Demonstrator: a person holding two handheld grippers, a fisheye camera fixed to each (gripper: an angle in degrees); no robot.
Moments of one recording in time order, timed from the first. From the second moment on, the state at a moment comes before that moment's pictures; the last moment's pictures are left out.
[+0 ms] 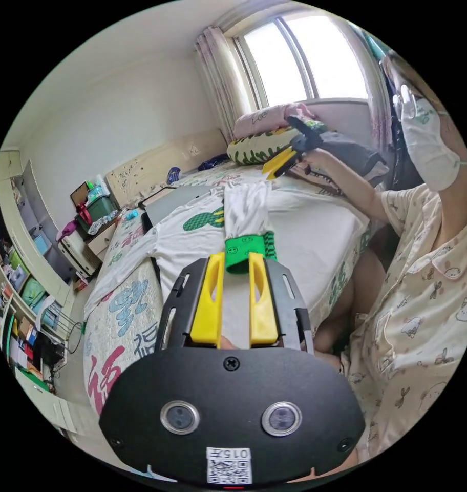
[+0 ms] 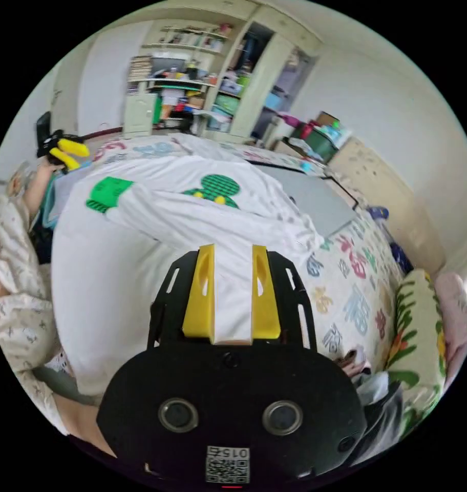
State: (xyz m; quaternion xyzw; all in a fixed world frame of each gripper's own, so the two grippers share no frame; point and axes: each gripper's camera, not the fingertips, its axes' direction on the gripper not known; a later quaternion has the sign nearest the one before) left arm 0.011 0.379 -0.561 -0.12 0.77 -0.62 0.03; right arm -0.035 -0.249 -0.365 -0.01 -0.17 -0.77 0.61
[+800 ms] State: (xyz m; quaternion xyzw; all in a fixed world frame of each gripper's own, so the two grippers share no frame) left arm -0.013 0.173 -0.541 -0.01 0.81 -0.59 -0.05; right arm -0.015 -0.255 -0.365 0.02 -0.08 -0.73 0.68
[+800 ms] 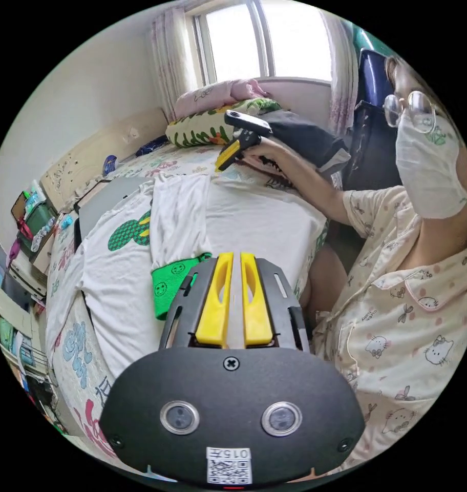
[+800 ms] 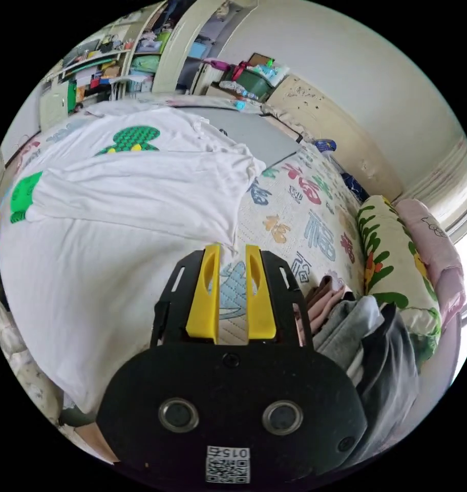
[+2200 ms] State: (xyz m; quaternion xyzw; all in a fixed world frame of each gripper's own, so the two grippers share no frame) left arm 0.084 -0.098 -0.702 -0.10 0.85 -0.47 -0.20; right arm -0.004 -0.157 -0.427 -0.06 -0.27 -0.92 0.27
